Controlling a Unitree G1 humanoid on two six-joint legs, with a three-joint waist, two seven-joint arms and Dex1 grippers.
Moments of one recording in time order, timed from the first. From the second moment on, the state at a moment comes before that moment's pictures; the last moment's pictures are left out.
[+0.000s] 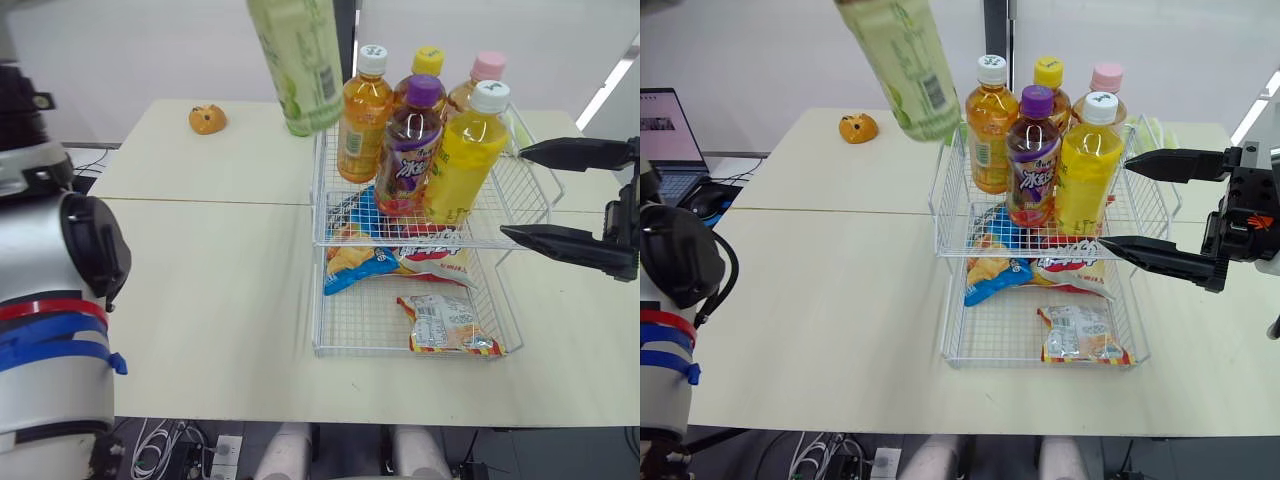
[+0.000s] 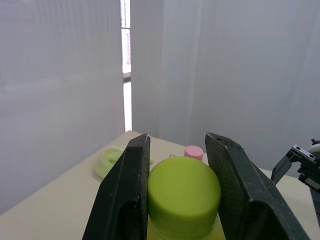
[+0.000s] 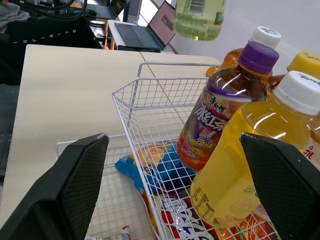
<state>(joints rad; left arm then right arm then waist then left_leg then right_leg) -1.64 0.72 0.08 0.41 -0.66 1.12 -0.98 -0.40 -1.18 -0.56 -0.52 1.05 0.81 0.96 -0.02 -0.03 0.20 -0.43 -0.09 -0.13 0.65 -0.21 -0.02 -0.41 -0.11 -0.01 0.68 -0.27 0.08</state>
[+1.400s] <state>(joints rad) -1.39 0.54 -0.05 0.29 -0.55 0.96 -1.05 -0.39 -1.21 -0.63 -0.51 1.07 0.84 0.94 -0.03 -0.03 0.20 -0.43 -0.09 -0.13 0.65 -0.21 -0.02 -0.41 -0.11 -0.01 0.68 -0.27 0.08</state>
